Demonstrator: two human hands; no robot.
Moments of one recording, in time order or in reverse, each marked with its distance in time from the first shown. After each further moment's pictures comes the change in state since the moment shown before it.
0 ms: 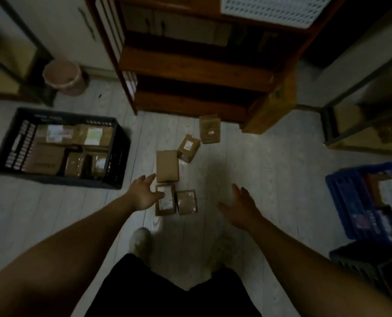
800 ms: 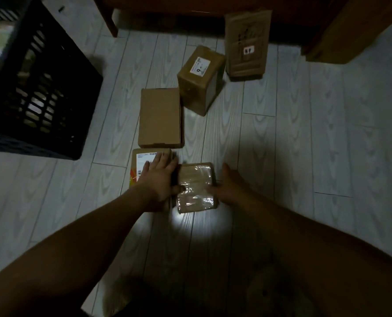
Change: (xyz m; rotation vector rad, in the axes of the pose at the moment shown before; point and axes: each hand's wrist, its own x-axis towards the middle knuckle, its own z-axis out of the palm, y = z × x) left_hand 0.405 -0.147 0.329 0.402 0.154 0.221; right_hand 0.454 0.133 0.314 0.097 -0.120 -0.172
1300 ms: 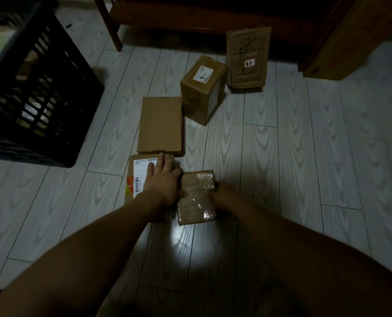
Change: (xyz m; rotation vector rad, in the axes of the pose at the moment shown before) left_hand 0.024 0.000 0.024 0.098 0.115 0.012; right_hand 0.020 -0.005 0.027 0.230 -0.035 0.010
